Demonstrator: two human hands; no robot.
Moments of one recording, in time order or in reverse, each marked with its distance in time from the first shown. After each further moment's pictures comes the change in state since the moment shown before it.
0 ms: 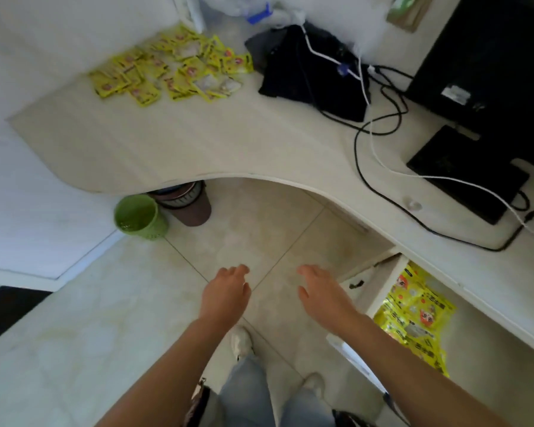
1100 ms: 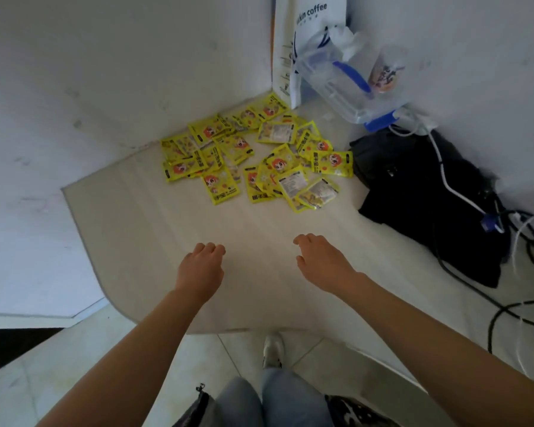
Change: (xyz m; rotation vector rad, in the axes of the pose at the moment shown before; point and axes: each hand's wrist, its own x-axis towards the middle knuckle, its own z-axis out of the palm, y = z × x) left_hand 0.348 -0.219 -0.187 0.202 -0.012 -0.169; right_hand 0.411 -0.214 -0.159 -0.344 -0.046 -0.281
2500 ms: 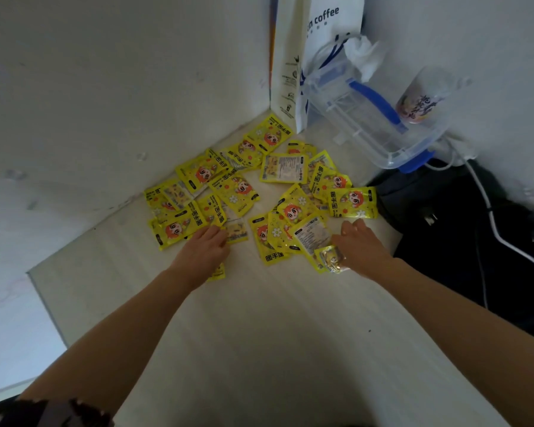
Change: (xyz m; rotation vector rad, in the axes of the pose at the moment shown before) left_hand 0.200 -0.067 -0.068 0.426 0.091 0.599; right_hand 0.158 0.069 -0.060 -0.319 -0.086 0.091
